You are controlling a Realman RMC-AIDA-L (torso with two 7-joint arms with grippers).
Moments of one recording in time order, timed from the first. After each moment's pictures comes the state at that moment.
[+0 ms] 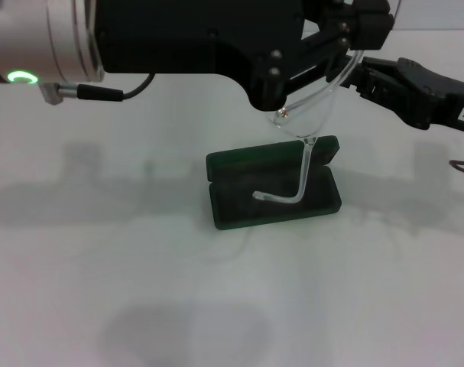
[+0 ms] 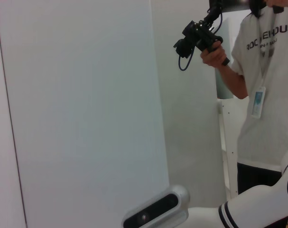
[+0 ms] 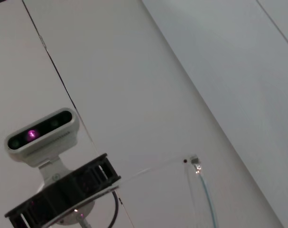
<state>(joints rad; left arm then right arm) -0.40 -2.09 1.29 1.61 1.46 1.52 -1.87 0.61 2.03 -0.88 -0.46 -1.42 -1.79 1.50</state>
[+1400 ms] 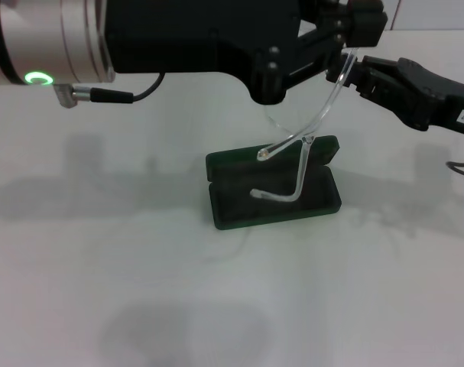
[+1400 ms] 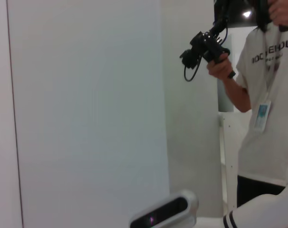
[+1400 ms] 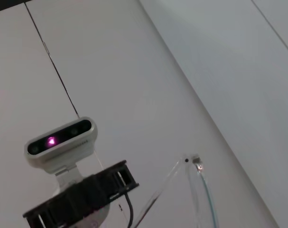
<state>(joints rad) -0.44 -2.09 1.29 1.48 1.42 1.52 -1.81 0.62 2.03 -0.88 -0.42 -1.40 -1.80 1.46</state>
